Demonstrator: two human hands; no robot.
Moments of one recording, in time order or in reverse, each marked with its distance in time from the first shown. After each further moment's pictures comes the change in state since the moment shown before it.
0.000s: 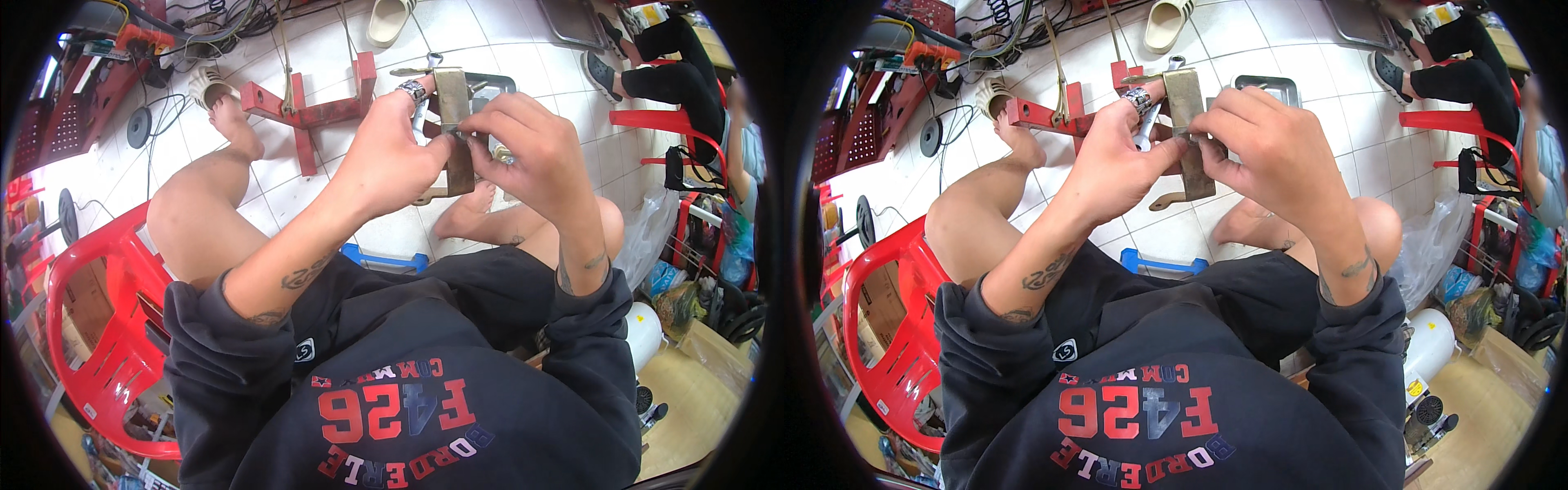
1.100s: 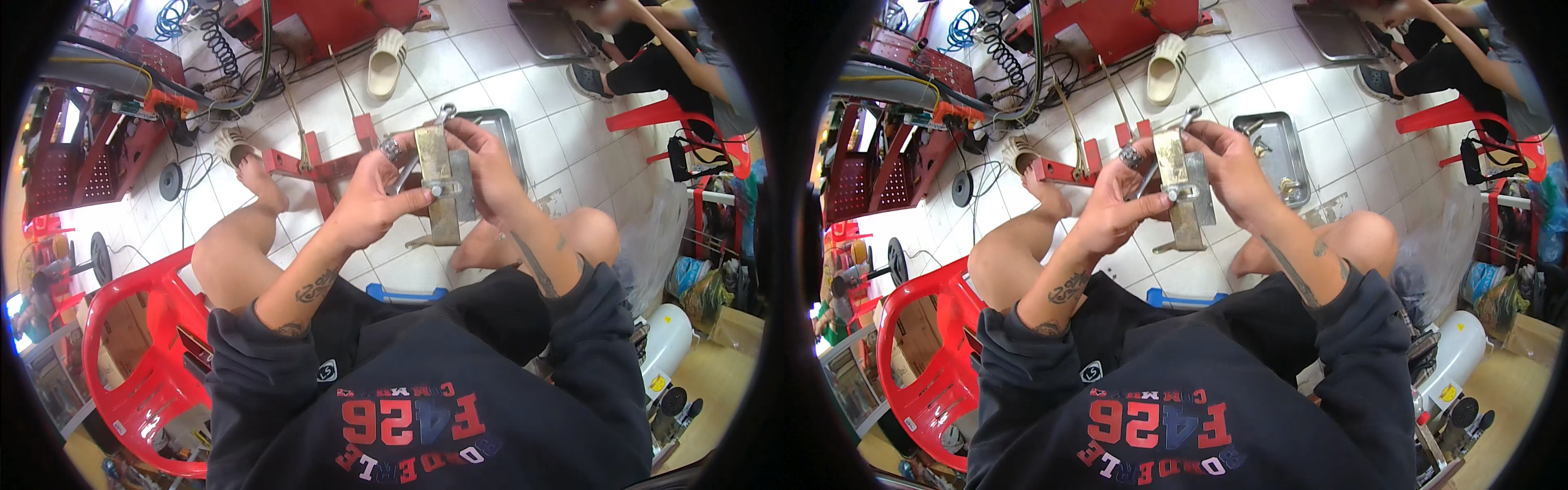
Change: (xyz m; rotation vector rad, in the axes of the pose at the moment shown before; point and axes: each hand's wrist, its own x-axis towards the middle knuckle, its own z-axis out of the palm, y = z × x) left_hand 0.001 0.016 -0.007 -0.407 -0.285 0.002; right_hand 0.005 0.001 0.032 1.468 0.273 0.840
